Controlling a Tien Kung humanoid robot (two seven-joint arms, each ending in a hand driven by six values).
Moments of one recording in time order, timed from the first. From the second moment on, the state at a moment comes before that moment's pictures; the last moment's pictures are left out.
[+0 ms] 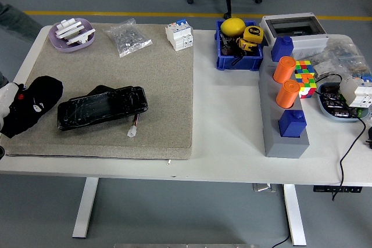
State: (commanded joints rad) left arm -0.36 0.53 -1.08 -0.96 1.65 0.16 0.19; right arm 0.13 -0.50 0.56 0.37 -0.38 -0.03 -0.23
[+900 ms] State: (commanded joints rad) left arm -0.33 0.59 -1.15 -1.06 1.68 0.07 0.22; right arm 0.13 -0.50 0.55 0.37 -0.37 -0.03 -0.23
